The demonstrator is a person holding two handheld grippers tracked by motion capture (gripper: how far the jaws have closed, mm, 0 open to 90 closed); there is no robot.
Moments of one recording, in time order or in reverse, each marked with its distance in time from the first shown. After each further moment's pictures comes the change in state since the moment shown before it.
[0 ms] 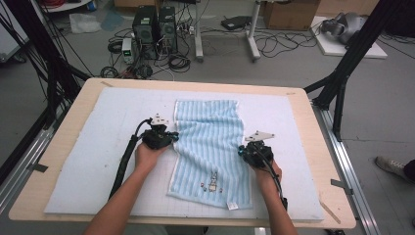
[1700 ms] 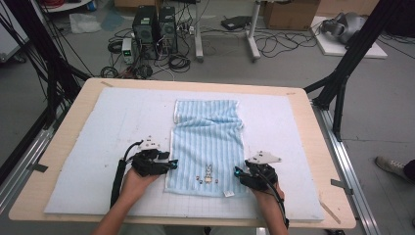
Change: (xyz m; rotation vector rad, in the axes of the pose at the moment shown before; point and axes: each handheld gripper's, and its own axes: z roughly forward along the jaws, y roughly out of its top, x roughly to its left) left arm -0.044 -0.053 -0.060 0.015 -0.141 0.022; right arm 0.036 -0.043 -0.038 -0.057 0.034 0.042
